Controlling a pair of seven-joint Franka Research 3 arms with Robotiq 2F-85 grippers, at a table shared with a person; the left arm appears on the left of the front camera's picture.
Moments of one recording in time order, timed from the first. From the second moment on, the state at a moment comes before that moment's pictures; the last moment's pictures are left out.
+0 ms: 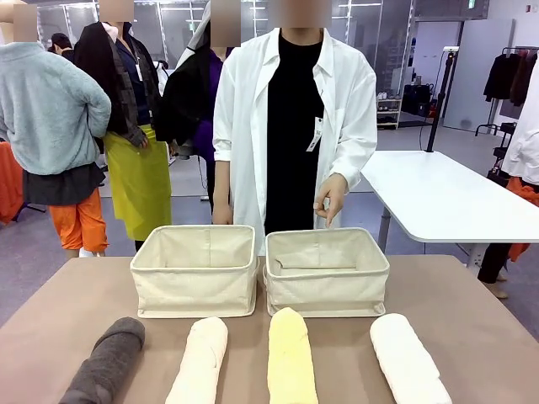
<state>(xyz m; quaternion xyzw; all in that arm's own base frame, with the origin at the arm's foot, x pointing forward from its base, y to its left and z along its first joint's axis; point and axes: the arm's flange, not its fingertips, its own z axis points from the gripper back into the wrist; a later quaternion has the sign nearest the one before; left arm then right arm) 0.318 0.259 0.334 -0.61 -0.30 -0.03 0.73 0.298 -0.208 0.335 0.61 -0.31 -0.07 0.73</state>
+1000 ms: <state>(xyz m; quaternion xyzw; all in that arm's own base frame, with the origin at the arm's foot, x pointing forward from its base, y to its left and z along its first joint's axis) 0.318 0.259 0.334 -0.61 -0.30 -0.03 0.73 0.374 -0.017 0.414 0.42 -0.13 0.06 0.90</state>
